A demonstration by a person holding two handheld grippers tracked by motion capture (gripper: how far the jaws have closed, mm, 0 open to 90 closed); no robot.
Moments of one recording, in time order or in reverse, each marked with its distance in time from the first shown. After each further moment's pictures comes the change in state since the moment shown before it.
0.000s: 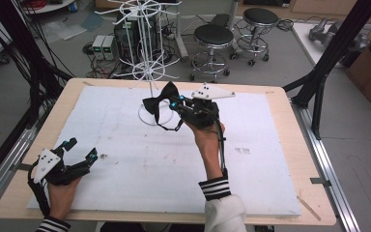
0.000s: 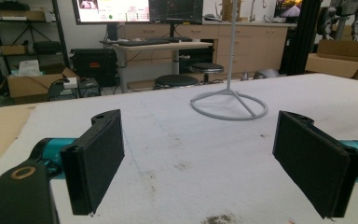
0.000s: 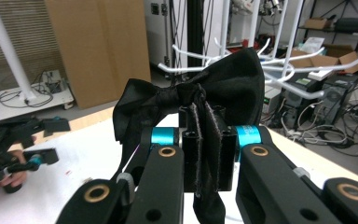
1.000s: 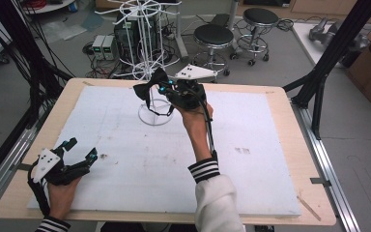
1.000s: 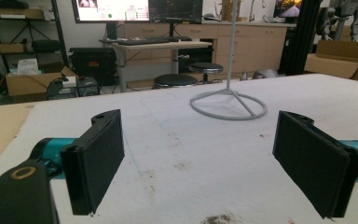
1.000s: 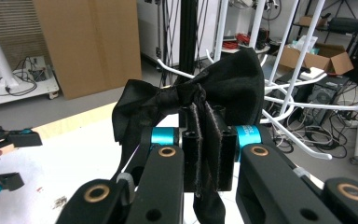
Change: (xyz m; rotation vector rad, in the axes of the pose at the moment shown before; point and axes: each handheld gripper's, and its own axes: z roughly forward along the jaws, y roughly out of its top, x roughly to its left) left arm 0.001 0.000 0.000 0.000 -0.002 -0.006; right arm -0.007 0.032 0.043 0.049 -0.030 -0.053
